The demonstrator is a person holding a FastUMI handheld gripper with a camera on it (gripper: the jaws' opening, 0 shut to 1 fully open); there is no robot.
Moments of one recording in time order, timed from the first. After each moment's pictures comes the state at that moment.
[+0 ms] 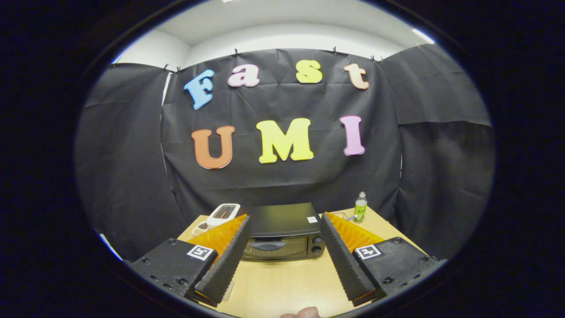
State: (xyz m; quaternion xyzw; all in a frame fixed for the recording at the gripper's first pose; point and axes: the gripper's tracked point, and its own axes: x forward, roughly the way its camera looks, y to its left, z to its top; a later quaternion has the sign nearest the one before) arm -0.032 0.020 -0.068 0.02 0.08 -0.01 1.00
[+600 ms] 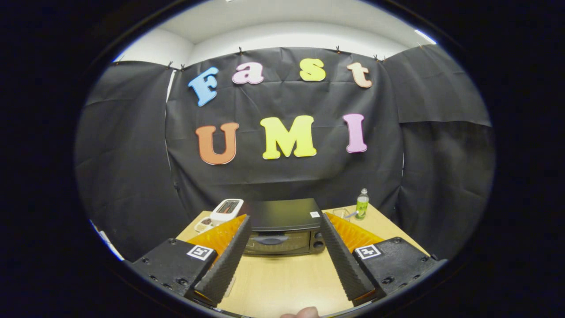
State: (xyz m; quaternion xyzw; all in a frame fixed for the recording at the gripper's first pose) arm -0.044 0.032 -0.079 0.01 0.09 0.01 1.00
